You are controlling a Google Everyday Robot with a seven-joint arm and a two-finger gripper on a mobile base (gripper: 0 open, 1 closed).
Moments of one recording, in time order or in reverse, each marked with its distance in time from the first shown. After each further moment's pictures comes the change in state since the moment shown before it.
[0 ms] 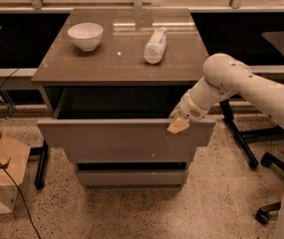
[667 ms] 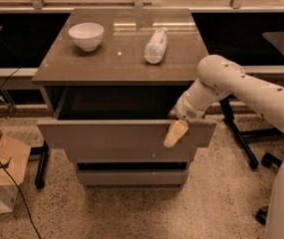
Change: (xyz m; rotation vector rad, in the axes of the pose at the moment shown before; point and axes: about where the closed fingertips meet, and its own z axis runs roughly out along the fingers) arm 0.007 0.001 0.009 -0.027 0.031 0.018
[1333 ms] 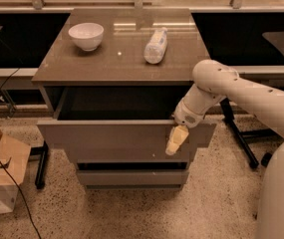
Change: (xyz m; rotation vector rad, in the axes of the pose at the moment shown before) arm 0.014 0.016 0.020 -0.084 0.068 0.011
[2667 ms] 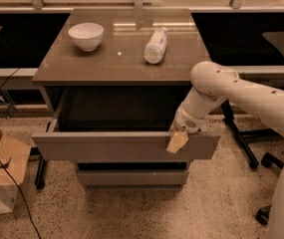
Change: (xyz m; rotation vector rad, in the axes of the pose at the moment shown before) arm 0.004 0.029 -0.003 -0.027 0.059 -0.008
